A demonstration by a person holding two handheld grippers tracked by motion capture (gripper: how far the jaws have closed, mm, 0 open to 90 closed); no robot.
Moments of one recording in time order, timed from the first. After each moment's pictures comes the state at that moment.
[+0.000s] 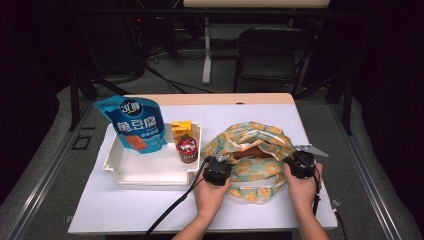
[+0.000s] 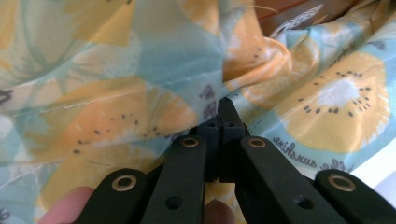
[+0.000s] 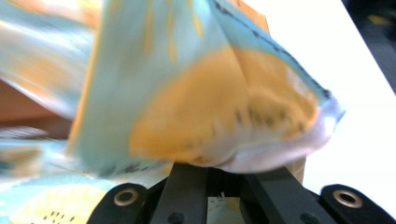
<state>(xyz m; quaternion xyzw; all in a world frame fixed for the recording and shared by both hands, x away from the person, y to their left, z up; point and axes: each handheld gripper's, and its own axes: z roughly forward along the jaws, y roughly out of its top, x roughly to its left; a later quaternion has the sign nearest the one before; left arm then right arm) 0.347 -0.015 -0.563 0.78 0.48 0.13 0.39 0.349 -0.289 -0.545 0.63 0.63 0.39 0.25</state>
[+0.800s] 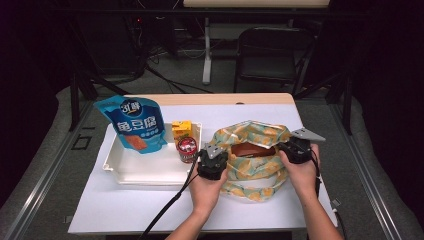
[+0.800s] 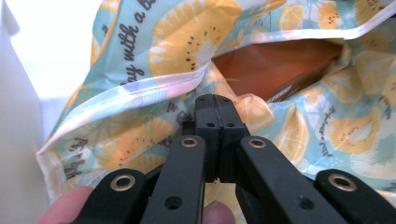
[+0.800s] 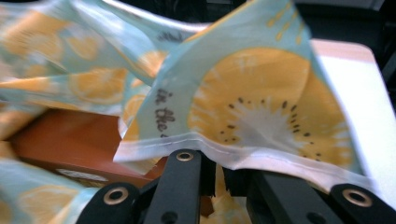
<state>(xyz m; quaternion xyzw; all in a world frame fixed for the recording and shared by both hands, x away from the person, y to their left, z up) 0.345 0.000 -0.529 0.74 0.48 0.17 0.44 0.376 -0.277 -0.508 0.51 0.69 0.44 0.27</state>
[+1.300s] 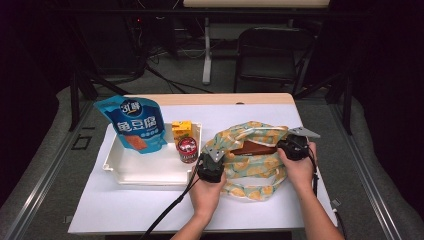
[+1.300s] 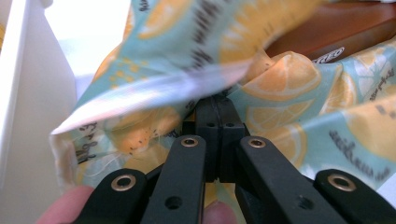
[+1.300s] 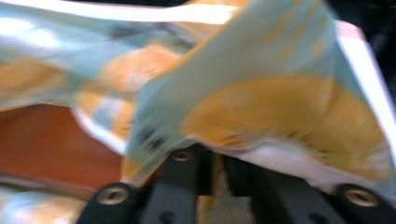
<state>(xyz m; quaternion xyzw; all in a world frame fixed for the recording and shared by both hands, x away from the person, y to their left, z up) 0.343 -0.004 -0.545 0.74 0.49 0.23 0.39 0.400 -0.283 -0.529 0.54 0.69 0.41 0.27</state>
